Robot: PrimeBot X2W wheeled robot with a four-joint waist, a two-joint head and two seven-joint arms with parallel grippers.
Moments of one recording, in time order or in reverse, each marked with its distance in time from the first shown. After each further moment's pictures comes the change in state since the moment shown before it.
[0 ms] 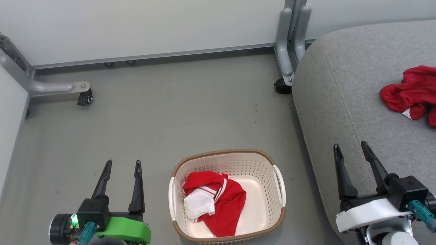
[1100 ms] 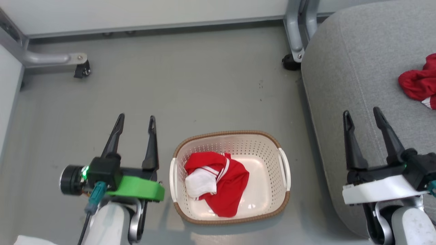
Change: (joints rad) left arm -0.183 -0.026 -0.049 0.009 0.008 -0.017 0.000; right arm -0.085 -0.009 -0.011 -0.100 0.014 0.000 0.015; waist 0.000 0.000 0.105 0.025
